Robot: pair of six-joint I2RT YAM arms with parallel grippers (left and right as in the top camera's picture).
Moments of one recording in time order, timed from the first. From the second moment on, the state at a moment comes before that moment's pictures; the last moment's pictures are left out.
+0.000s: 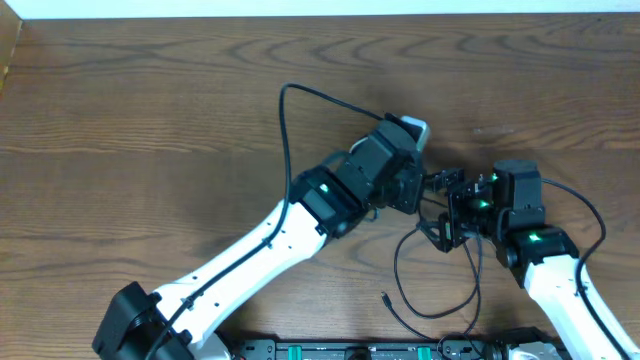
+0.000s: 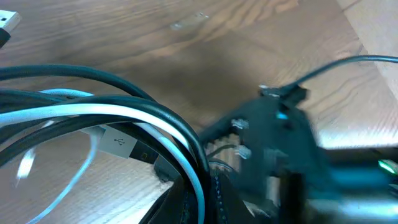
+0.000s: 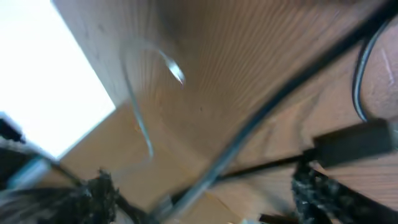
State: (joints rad) left arm -0.86 1.55 1.25 -0.44 0.15 -0.48; right arm 0.15 1.15 0.56 -0.28 -0.63 1.57
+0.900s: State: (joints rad) left arm -0.90 1.48 1.25 -0.59 0.25 -0.48; right arm 0.15 1.23 0.56 -0.02 -0.59 1.43
